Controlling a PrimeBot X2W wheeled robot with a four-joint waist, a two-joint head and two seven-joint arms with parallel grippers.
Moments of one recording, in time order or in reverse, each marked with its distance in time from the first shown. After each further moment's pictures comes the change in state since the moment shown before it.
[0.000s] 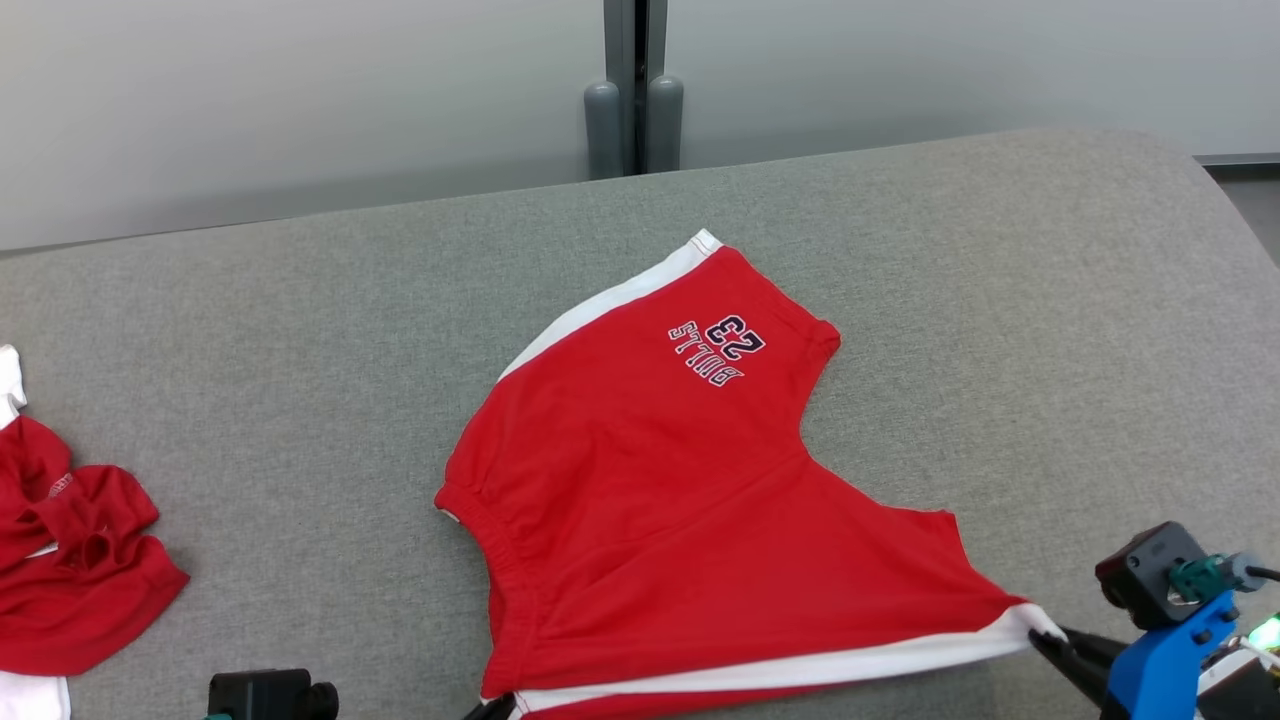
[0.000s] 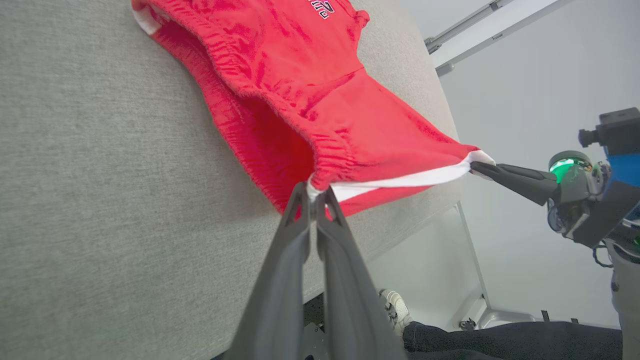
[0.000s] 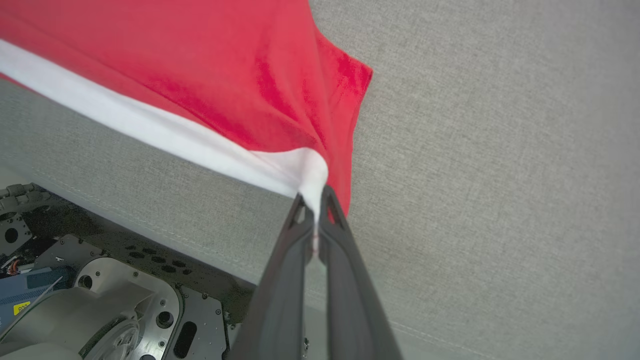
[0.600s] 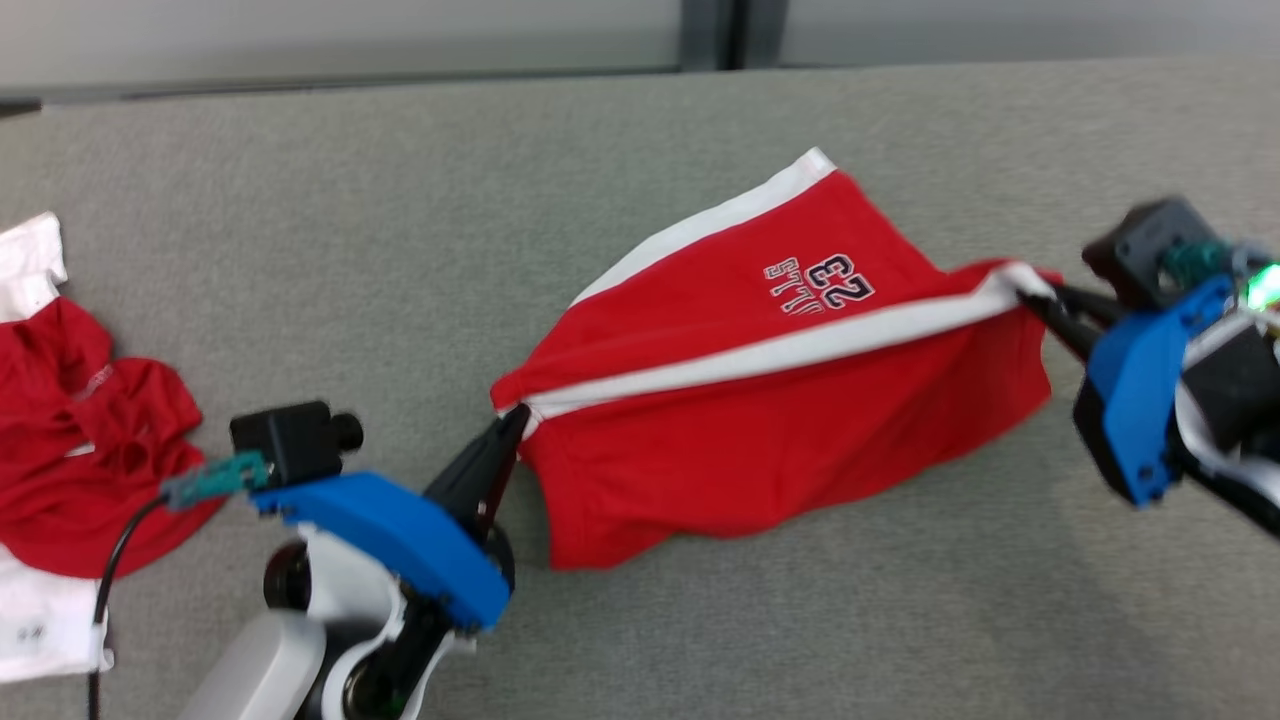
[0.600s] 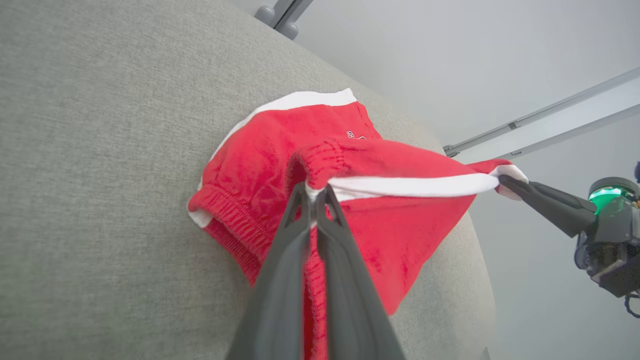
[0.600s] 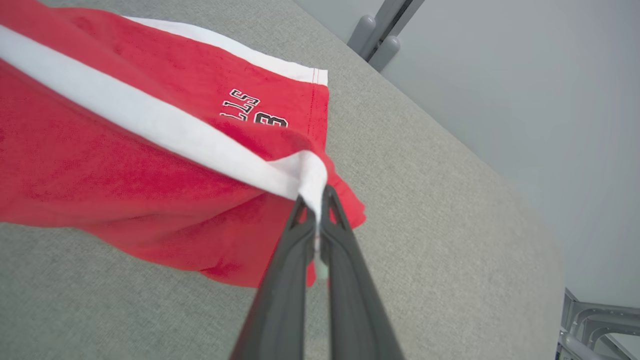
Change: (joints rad) left arm -0.442 -0.253 0.016 0.306 0.027 -0.005 -0.052; right arm -0.642 -0.117 0.244 0.253 -0.038 -0.001 -0.150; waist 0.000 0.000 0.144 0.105
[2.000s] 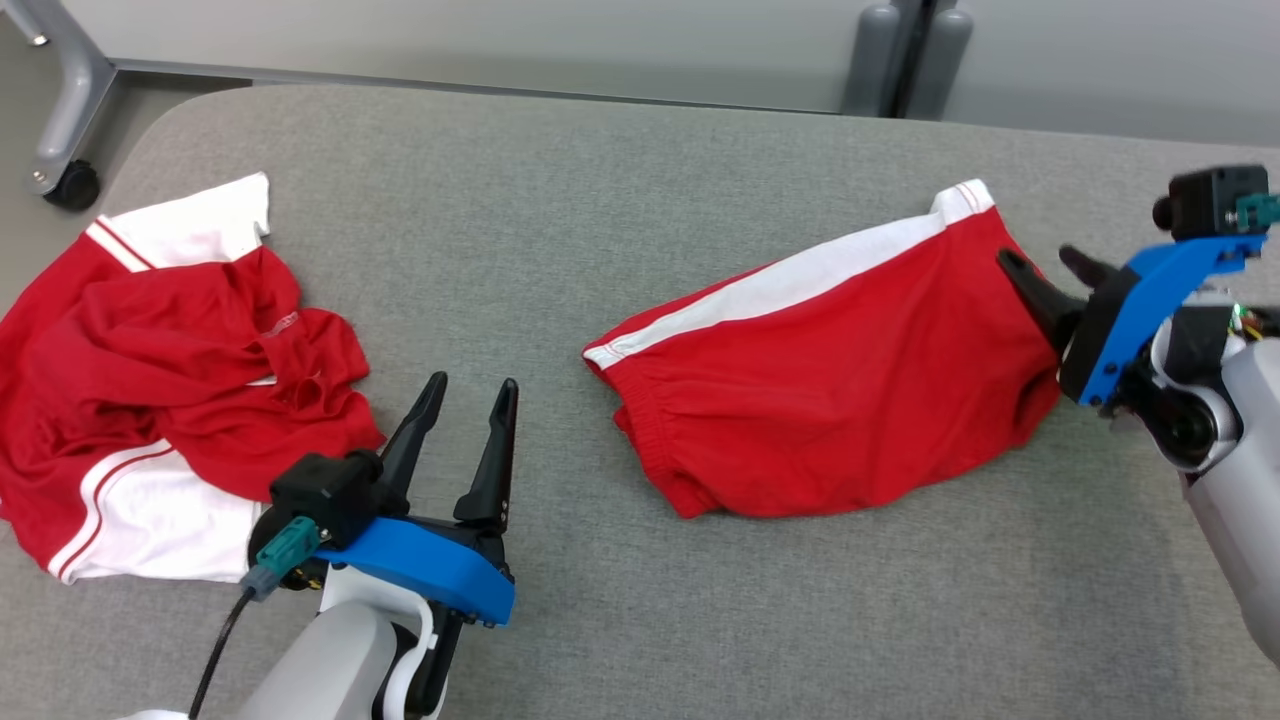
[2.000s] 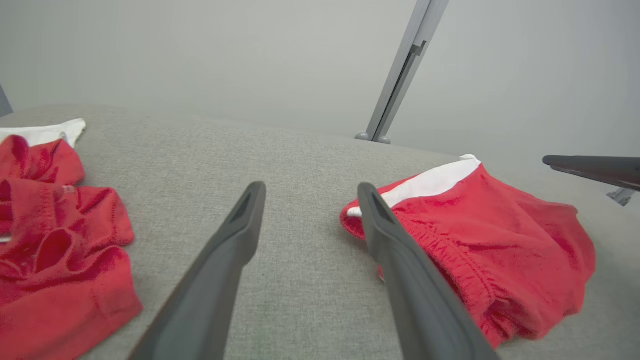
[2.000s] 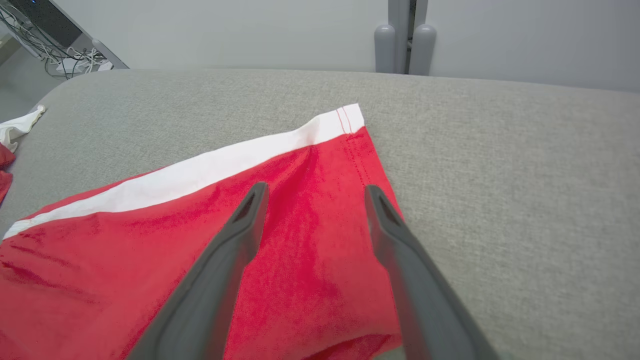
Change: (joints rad) left arm -0.132 -0.109 -0.061 0.556 0.389 -0.251 -0.557; right arm -0.289 0.240 0.036 0.906 0.337 0.000 -0.486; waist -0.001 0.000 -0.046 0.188
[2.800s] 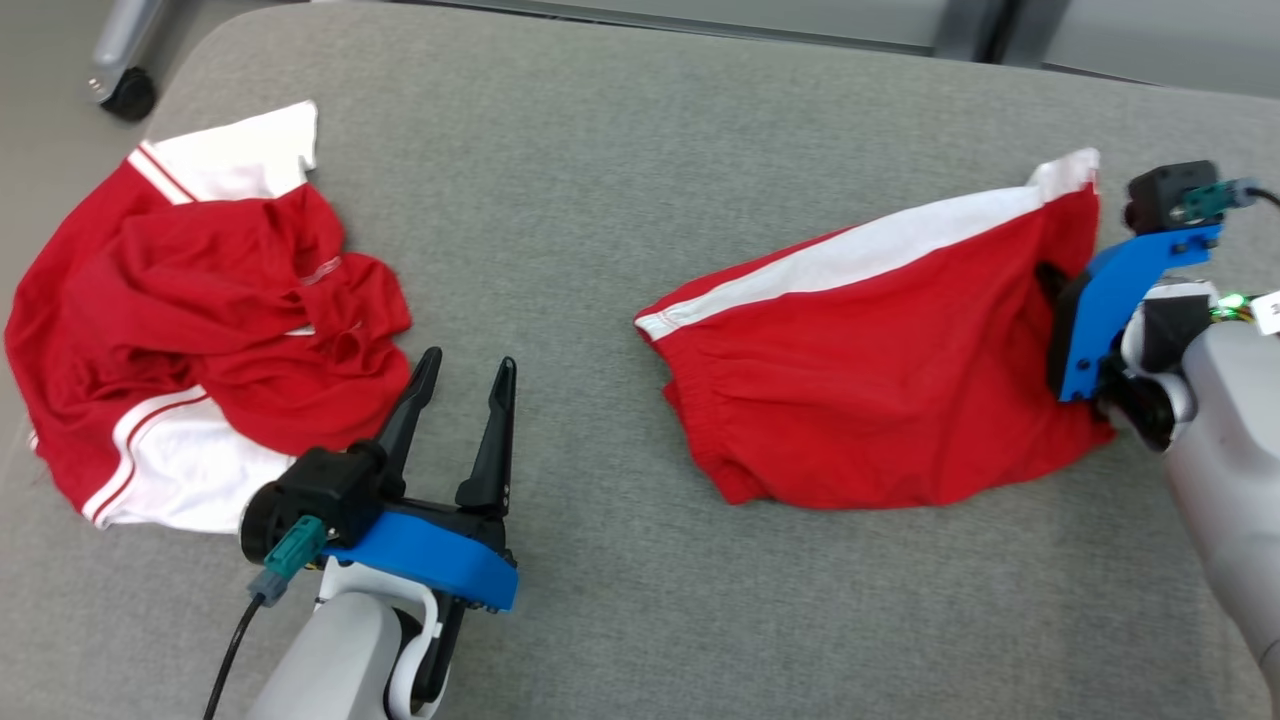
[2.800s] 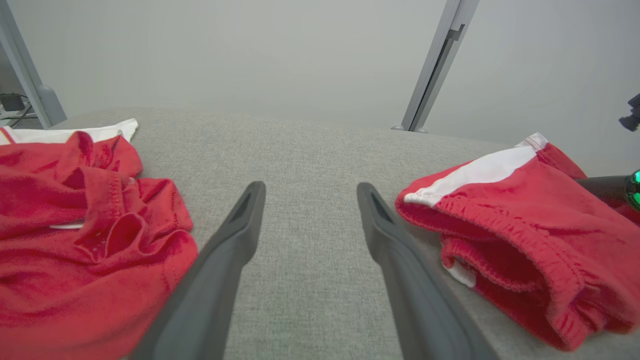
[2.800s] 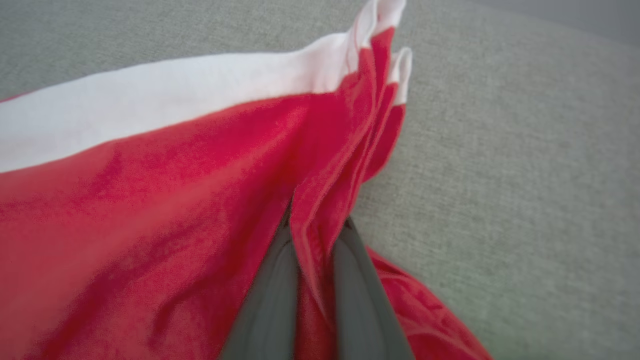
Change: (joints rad) left arm 0.021 -0.083 0.140 0.002 0.238 -0.064 -0.003; right arm -0.114 0.086 -0.033 0.296 -0.280 -0.005 -0.003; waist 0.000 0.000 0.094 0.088
